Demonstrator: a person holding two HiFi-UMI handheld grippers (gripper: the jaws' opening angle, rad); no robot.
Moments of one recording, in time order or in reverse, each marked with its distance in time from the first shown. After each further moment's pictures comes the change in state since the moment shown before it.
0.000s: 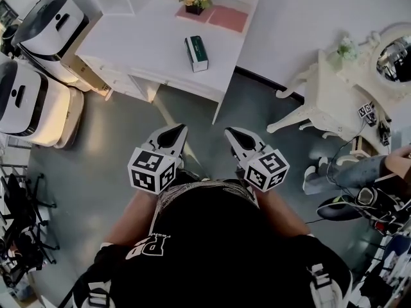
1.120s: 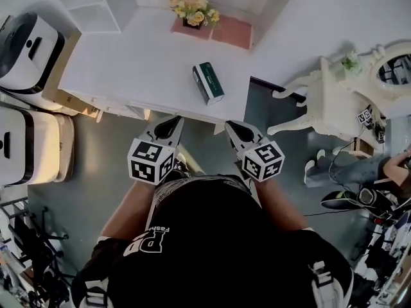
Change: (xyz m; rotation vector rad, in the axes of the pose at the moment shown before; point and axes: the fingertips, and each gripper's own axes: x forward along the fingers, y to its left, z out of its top) left arm 0.105 0.211 0.092 0.041 0.079 -0.124; right arm 0.207 -0.080 0.057 -0.004 0.112 -0.211
